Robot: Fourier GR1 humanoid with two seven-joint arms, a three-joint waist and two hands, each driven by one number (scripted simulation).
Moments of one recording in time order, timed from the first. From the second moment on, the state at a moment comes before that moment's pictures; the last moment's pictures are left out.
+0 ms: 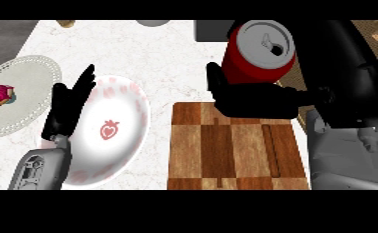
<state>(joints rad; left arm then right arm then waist) -0.22 0.18 0.10 -1.39 -0.15 -0.04 0.23 -0.81 -0.02 0.10 -1.96 0.63 0.35 0.91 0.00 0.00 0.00</state>
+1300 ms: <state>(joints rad) -0.22 0.17 0.10 -1.39 -0.15 -0.05 0.23 -0.98 -0.62 -0.13 -1.32 0.76 0.47 0.51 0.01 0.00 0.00</state>
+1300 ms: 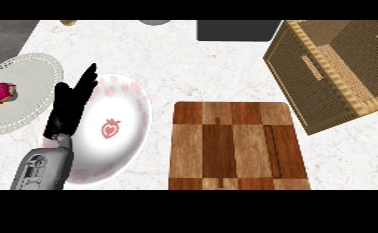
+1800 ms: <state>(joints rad) -0.24 0.17 0.10 -1.37 -0.16 -0.05 0.23 -0.90 -0.67 -0.17 -1.08 0.77 0.35 0.20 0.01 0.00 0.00</state>
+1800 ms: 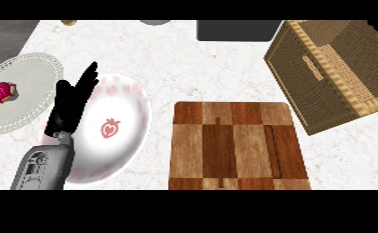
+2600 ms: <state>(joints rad) -0.23 0.17 0.10 -1.40 -0.16 -0.05 0.23 -0.88 -0.60 -0.29 -0.74 0.71 0.18 0.03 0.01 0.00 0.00</state>
